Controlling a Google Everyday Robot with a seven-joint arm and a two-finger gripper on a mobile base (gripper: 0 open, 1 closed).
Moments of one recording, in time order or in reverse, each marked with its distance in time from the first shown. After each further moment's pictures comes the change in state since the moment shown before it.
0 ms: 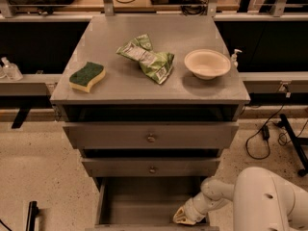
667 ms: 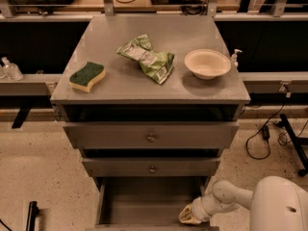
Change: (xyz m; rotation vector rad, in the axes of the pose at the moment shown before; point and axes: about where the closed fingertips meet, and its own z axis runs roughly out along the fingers) arm 0.005 -0.007 -0.027 0.117 -0.060 0.063
